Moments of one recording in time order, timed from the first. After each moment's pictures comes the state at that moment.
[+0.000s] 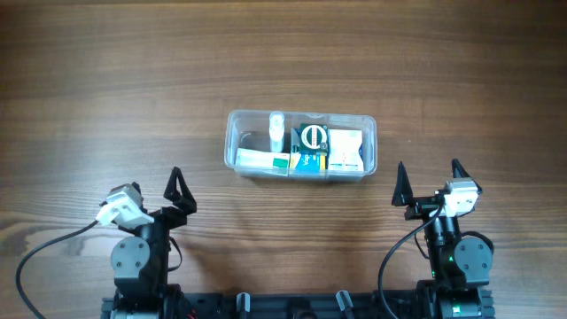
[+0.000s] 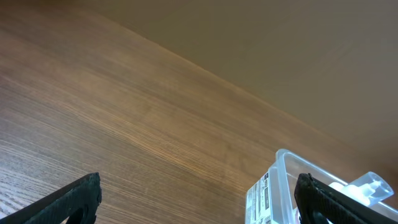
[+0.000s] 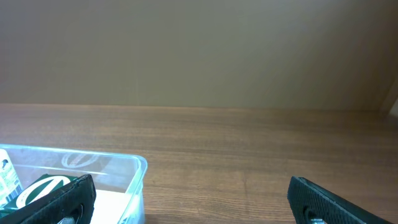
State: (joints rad) left arm -0.01 0.01 0.10 -0.28 -0.11 -0.48; right arm 0.04 0.02 0.01 0.01 -0.02 0.00
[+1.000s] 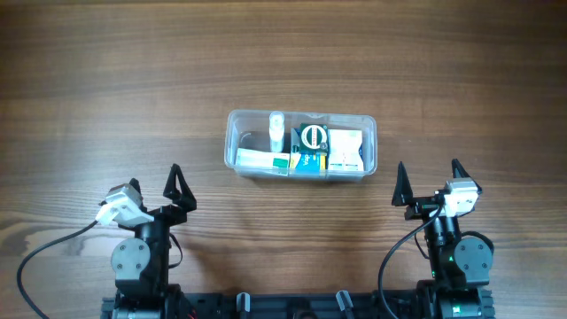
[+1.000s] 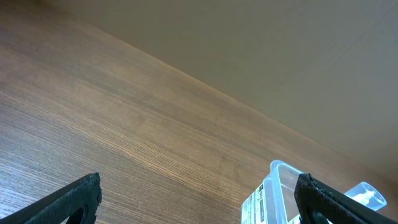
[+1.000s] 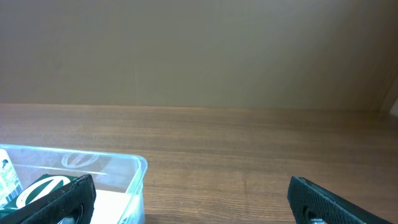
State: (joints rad) left arm -0.01 0.01 0.07 -0.19 -0.11 -0.48; right arm 0.04 0.02 0.01 0.01 -0.02 0.00
